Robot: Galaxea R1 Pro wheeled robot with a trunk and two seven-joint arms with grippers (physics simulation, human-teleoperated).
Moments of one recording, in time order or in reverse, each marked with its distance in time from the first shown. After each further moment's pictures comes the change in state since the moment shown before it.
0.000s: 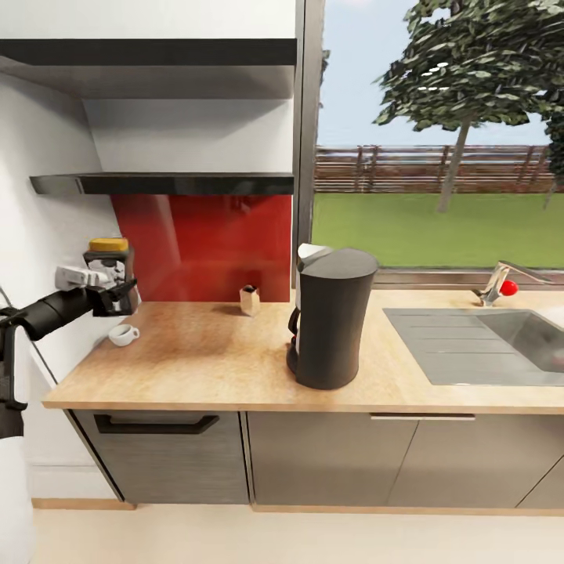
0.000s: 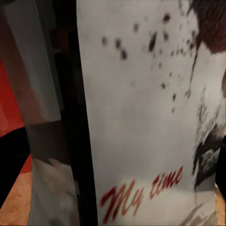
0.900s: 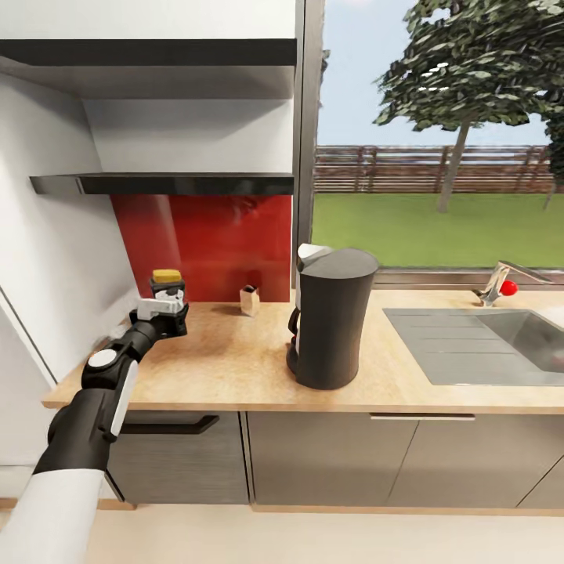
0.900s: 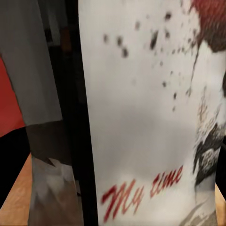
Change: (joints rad) left arm 0.120 -0.204 -0.285 0.099 -0.001 -0.217 0.589; right arm 0.000 0.003 0.001 -0.003 0.011 0.000 0.004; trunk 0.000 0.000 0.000
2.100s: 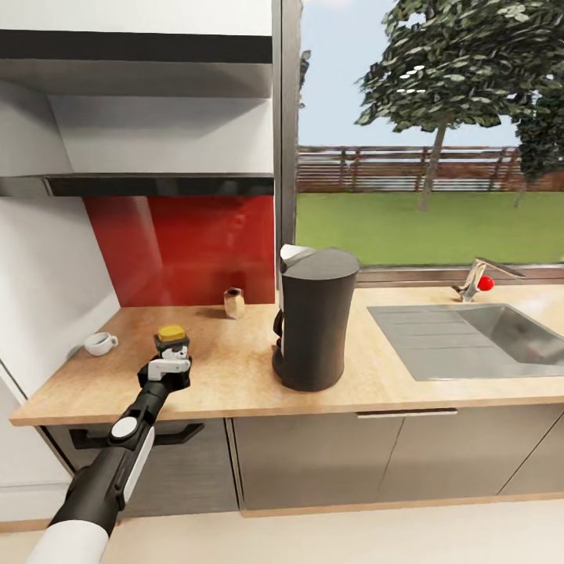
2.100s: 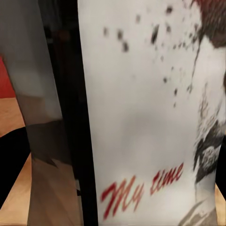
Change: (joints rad) left arm 0.166 -0.025 -0.023 0.294 0.001 -0.379 0.164; right arm 0.000 -0.003 -0.003 0.005 -0.003 0.000 -0.005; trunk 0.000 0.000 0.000
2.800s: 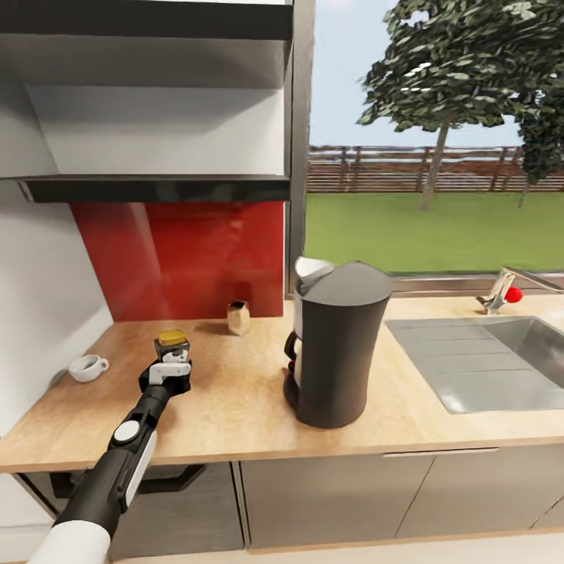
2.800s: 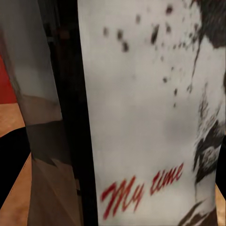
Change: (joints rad) left arm -0.002 -0.004 -0.003 0.041 0.005 -0.020 0.022; right arm 0.000 -0.009 0.000 0.001 0.000 0.000 0.002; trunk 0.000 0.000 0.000
